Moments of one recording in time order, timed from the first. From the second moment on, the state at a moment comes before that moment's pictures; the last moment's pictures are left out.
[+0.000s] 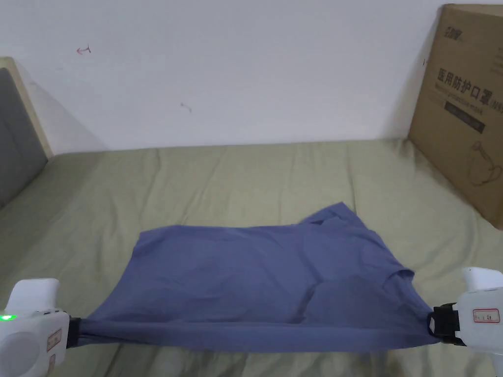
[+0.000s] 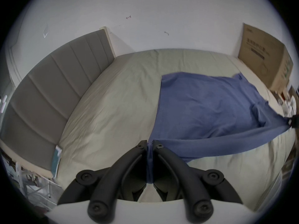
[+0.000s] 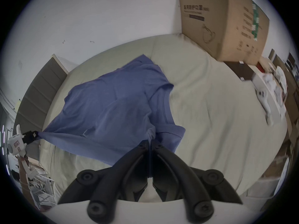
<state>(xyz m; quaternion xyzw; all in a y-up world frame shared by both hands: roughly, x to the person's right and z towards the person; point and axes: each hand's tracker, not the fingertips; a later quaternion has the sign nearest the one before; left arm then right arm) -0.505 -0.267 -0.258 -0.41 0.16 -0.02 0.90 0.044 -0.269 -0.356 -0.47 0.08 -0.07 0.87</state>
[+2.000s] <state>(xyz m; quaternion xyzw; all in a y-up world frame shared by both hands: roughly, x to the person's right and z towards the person) -0.506 -0.341 -0.122 -0.43 0.14 0.07 0.89 0.055 -0.338 -0.226 -0.48 0.08 -0.04 0.87</state>
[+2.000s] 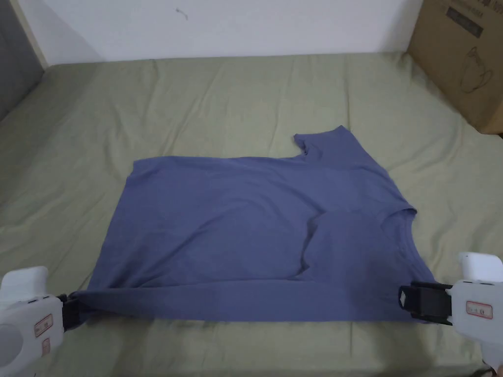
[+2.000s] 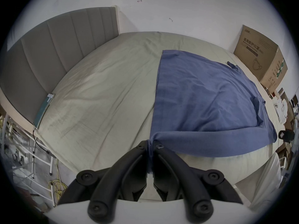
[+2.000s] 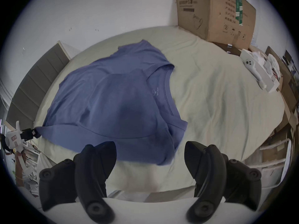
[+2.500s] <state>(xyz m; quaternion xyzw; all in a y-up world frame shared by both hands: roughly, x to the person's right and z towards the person) -0.515 -0.317 -0.130 -0.44 0.15 0.08 0.88 0.072 -0.322 -0.234 -0.49 0.09 -0.09 0.86</state>
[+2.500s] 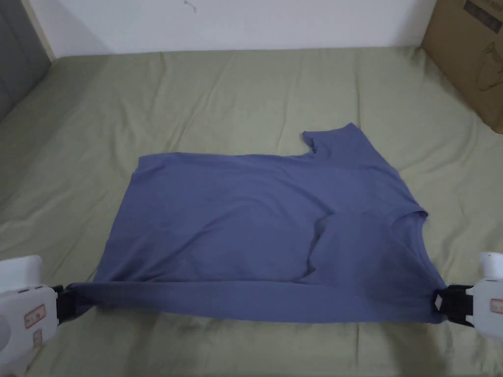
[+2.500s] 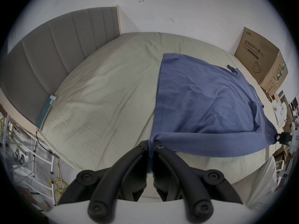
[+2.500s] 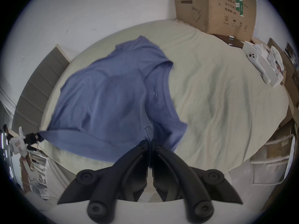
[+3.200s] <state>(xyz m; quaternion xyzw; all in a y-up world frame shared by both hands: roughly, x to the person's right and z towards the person) -0.534 -0.336 -0.308 -0.50 0.13 0.00 0.86 0.071 -0.331 -0.399 -0.49 0.03 -0.12 0.86</state>
